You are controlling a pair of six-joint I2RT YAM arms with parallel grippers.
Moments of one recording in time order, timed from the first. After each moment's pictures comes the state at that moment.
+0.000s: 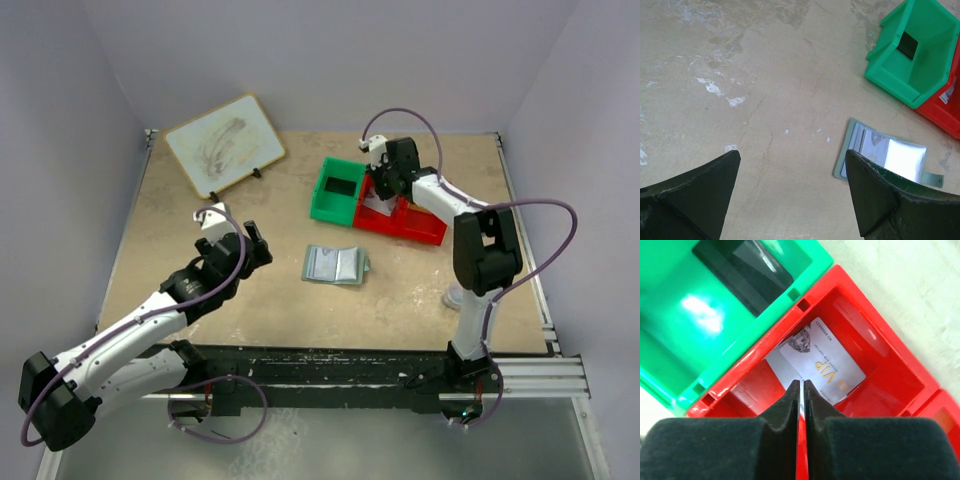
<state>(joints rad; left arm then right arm) -0.73 0.91 0.68 -0.41 -0.64 -0.81 0.30 1.96 1.43 -0.26 -0.07 -0.33</state>
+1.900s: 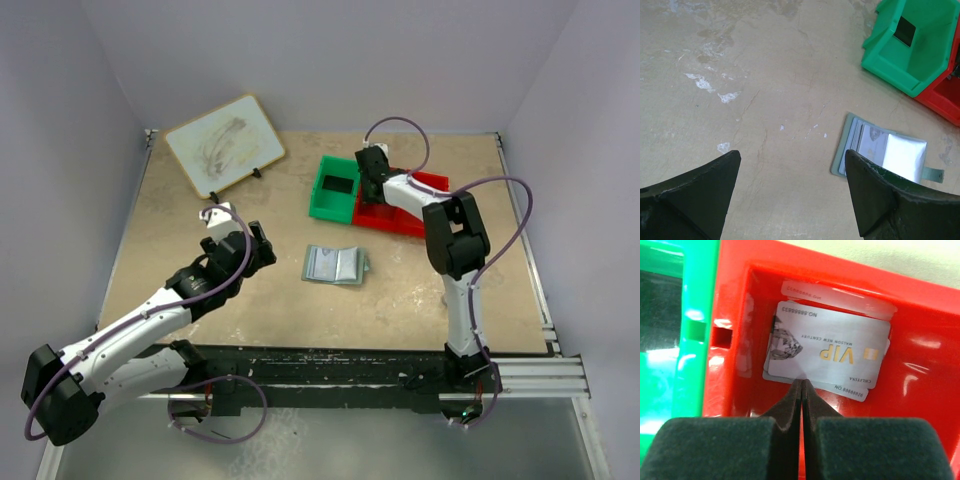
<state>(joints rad) -0.73 0.95 0.68 -0.38 -0.61 -0.81 0.39 2.19 1.61 -0.33 0.35 0.26</state>
